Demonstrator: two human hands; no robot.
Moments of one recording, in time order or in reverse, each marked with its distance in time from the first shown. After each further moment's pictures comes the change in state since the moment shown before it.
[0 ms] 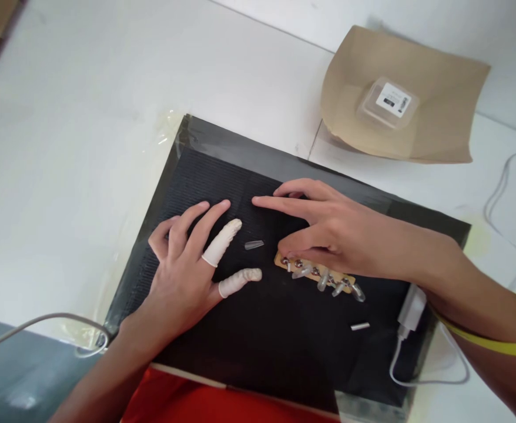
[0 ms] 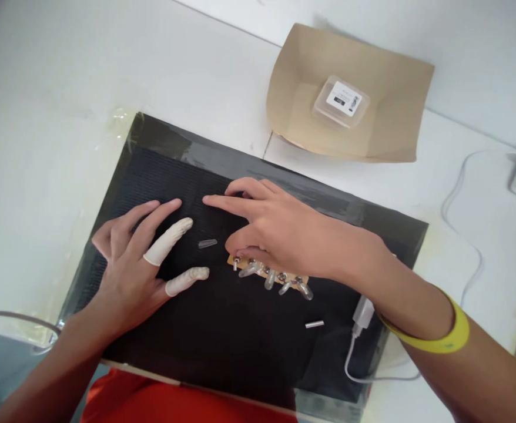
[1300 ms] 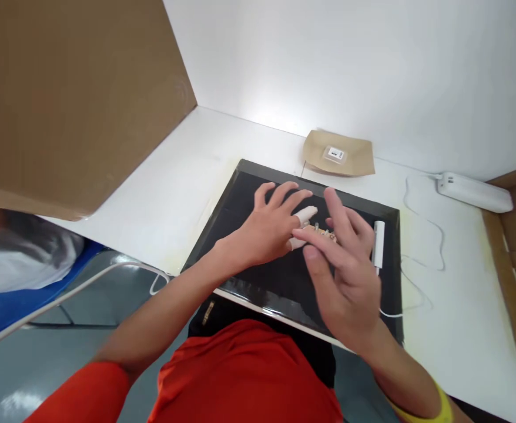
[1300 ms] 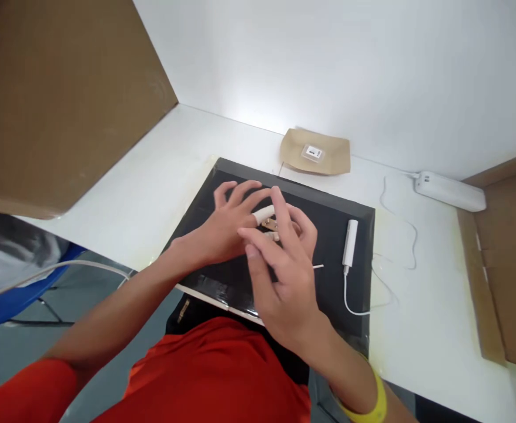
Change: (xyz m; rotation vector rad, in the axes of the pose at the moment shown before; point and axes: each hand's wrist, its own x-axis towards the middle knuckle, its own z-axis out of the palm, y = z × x) left_hand 0.017 0.056 -0.044 0.122 0.199 0.450; right_hand -0.019 -0.195 0.081 -0.178 1.069 0.361
